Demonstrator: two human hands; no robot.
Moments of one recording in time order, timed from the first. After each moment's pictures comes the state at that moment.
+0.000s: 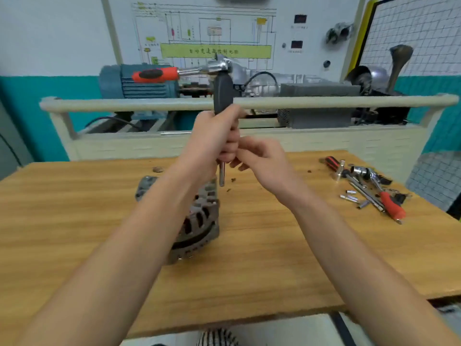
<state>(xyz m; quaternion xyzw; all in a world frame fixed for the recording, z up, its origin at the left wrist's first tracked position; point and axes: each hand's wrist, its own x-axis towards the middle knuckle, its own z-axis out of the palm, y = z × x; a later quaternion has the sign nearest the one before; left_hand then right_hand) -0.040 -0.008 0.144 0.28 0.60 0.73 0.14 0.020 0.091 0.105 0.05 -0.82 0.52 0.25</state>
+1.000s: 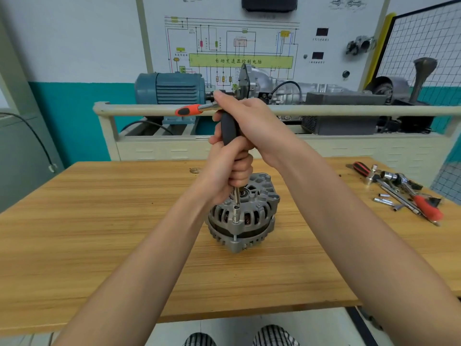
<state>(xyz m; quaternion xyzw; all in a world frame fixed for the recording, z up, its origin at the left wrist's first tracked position) -0.068 -0.109 0.107 0.31 0.54 0.76 0.20 -0.018 -0.041 0.175 0.05 -0.78 0.60 0.18</state>
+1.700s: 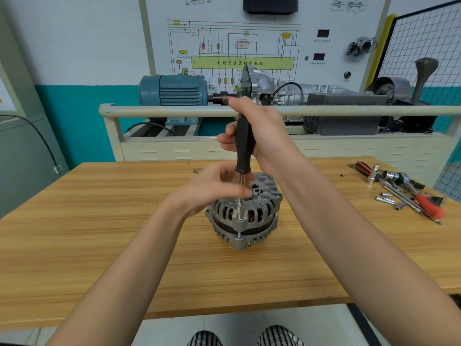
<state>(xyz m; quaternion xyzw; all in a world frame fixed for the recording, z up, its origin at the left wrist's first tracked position) -0.079 -0.154 0.088 0.45 0.69 0.54 0.21 -0.013 -0.047 0.158 0.06 -0.64 0.73 0.23</state>
